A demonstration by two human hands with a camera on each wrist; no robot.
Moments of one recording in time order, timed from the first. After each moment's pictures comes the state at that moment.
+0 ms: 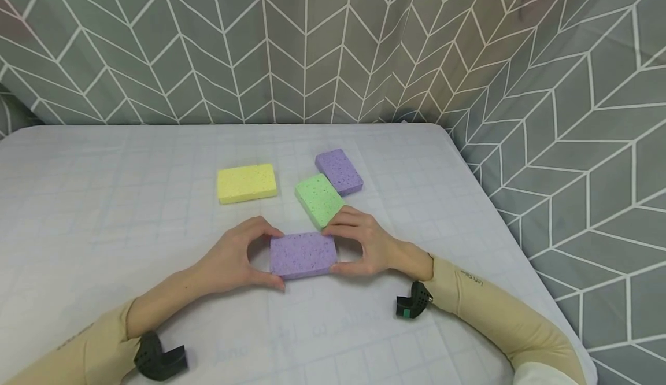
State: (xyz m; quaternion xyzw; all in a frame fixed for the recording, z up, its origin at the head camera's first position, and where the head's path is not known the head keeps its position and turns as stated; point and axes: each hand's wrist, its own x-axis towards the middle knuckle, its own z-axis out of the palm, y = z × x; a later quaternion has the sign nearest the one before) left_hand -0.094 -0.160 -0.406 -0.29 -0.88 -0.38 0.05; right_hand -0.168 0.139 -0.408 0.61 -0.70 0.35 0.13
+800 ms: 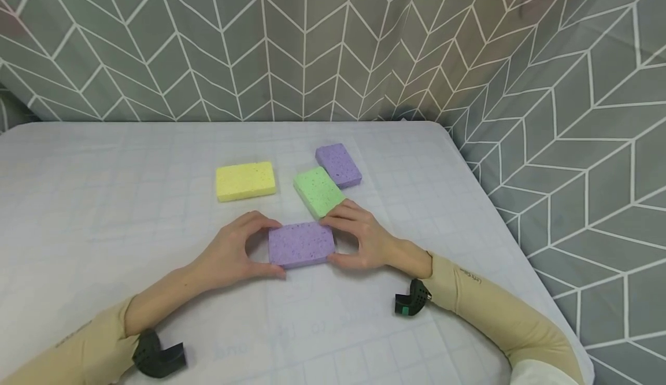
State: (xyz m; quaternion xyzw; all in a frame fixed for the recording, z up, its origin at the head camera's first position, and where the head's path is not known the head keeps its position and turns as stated) left_hand -0.098 -0.161 -0.408 -0.26 -0.89 -0.36 0.08; right_hand -0.169 0.137 -0.409 0.57 -0.73 0.35 0.13
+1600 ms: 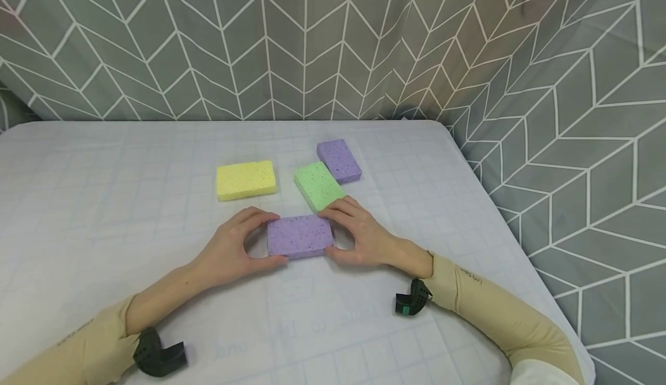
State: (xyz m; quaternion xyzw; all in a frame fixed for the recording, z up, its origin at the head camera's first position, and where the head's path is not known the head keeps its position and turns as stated) left_hand -0.100 -0.161 -0.409 -0.24 -0.90 -0.35 0.10; right_hand -0.166 0.135 -0.408 0.52 -0.79 0.32 0.09
